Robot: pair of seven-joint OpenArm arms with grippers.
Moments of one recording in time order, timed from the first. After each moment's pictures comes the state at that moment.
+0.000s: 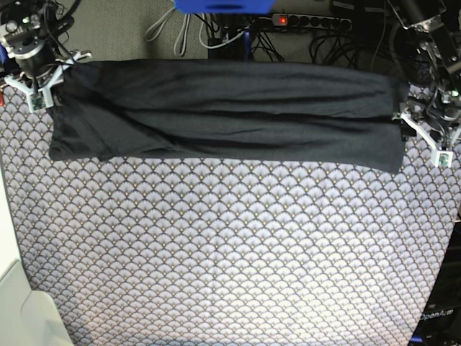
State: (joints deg) left arm 8.6 -16.1 -35.5 91.1 -9.1 -30.6 48.8; right arm -32.8 5.4 37.5 112.7 1.6 40.2 -29.7
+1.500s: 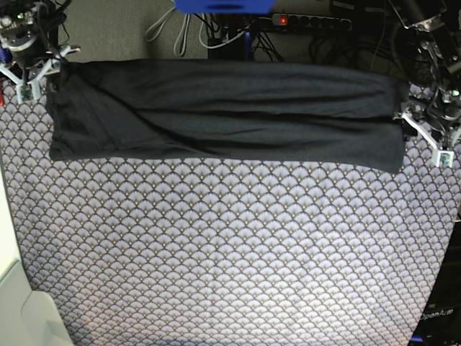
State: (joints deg) left arm 8.8 -16.4 -35.6 91.4 -9.1 -30.6 48.8; right arm -32.1 4.7 40.8 108.7 0.7 40.1 -30.6
